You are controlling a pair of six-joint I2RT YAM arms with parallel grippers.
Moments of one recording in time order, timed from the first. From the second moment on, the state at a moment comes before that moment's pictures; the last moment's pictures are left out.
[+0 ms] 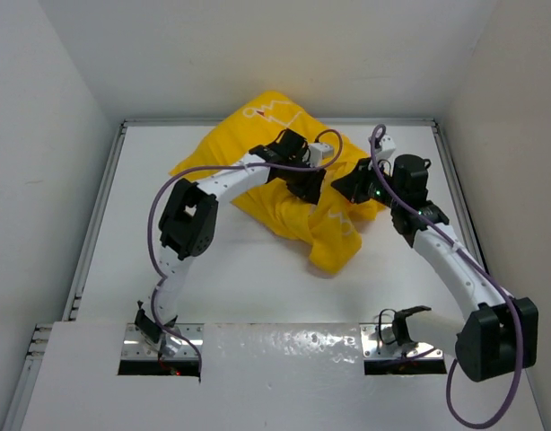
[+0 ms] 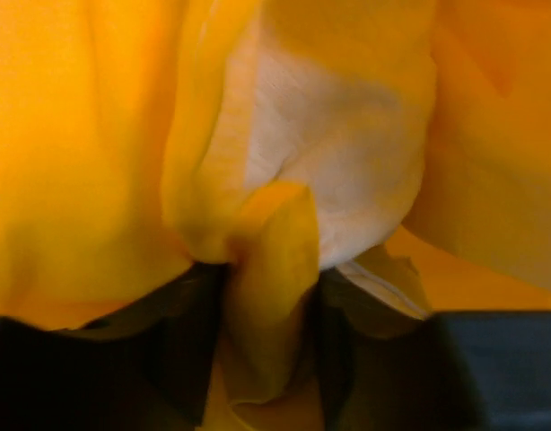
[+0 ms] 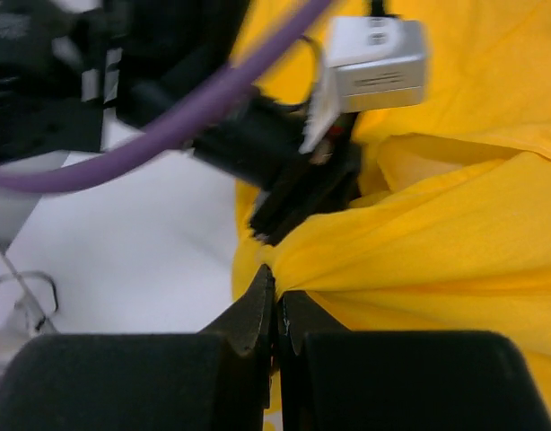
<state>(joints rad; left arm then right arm) -0.63 2.23 1.87 -0.54 0.48 0.01 0.23 1.13 0.80 0.00 -0.51 0.26</state>
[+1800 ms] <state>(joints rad) -0.01 2.10 1.53 -0.53 0.02 0.27 0.35 1.33 0.54 -0.26 0.20 0.41</state>
